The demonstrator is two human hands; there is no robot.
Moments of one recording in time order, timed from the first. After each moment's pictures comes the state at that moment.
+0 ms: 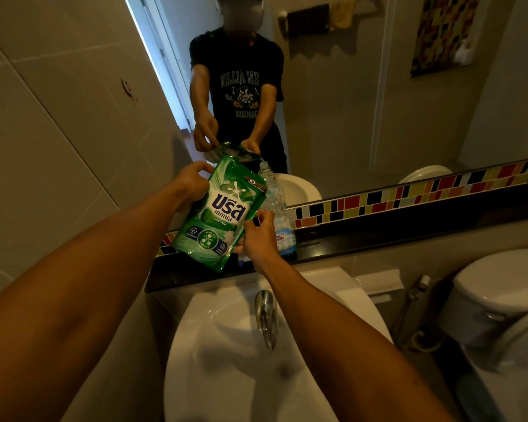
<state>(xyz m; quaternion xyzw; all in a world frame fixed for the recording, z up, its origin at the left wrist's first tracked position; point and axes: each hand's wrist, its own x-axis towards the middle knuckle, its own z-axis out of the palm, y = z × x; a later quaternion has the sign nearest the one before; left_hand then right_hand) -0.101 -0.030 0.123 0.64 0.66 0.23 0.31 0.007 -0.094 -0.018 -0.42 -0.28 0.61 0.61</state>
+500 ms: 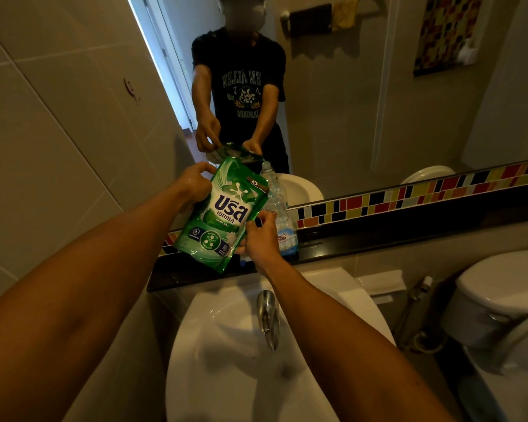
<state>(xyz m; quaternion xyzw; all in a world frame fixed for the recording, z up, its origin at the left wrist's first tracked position) -0.105 -0.023 0.117 0.63 0.66 0.23 0.32 0.005 -0.088 -0.025 -0.43 -0.28 0.61 0.60</state>
